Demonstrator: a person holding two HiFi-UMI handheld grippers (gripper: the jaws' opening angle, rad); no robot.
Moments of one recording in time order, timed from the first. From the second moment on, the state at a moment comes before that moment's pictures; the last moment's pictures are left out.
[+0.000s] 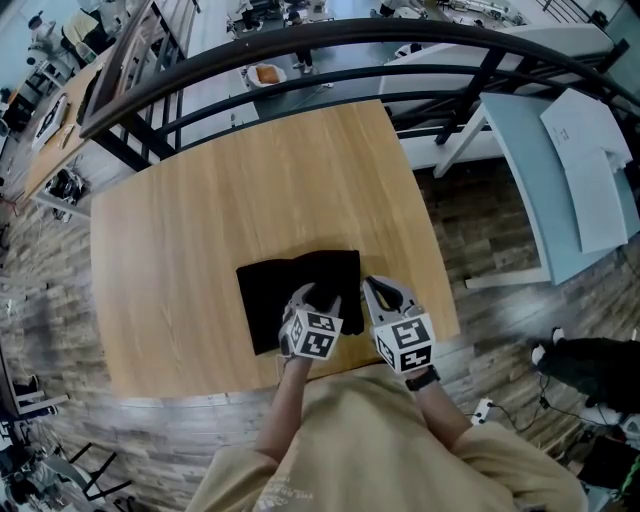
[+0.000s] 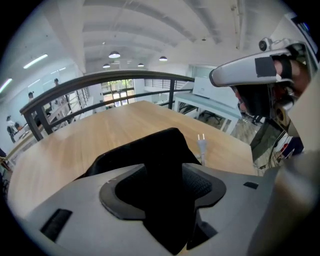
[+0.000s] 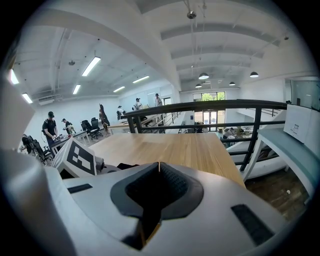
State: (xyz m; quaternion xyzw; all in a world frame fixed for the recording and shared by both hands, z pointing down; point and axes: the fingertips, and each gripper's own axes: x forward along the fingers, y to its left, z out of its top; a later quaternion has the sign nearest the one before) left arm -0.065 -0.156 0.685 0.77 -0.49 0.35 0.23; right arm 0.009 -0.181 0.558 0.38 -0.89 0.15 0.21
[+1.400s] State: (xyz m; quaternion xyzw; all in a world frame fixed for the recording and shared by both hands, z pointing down) left arm -0.122 -0.158 0.633 0.75 -0.53 0.10 0.38; right arm 0.020 -0.176 0.614 0.31 -0.89 0.15 0.29
